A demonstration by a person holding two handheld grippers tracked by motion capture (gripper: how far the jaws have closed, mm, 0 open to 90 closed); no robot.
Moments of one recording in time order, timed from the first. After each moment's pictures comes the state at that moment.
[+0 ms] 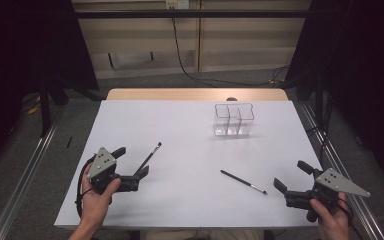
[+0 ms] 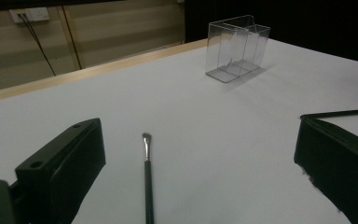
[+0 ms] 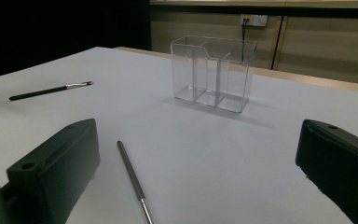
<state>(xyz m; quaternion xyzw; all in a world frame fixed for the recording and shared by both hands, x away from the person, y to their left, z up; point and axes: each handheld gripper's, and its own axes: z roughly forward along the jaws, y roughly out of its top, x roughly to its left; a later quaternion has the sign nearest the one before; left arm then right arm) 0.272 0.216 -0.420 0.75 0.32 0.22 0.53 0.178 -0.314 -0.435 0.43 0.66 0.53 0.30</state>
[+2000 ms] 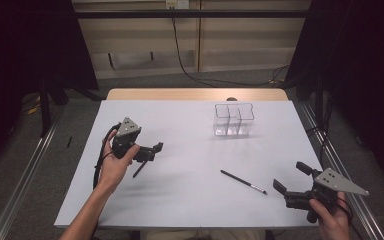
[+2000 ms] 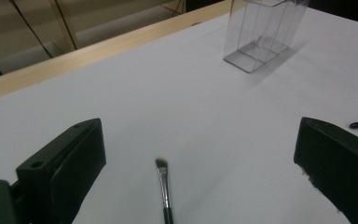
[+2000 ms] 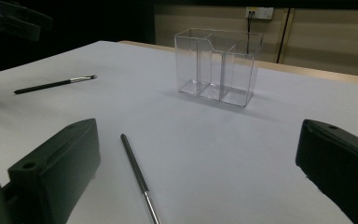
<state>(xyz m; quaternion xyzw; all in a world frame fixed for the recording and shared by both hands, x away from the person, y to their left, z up) 0.354 0.177 -0.408 0.81 0.34 0.17 0.45 0.179 -0.314 -0.436 0.43 0.67 0.53 0.28</state>
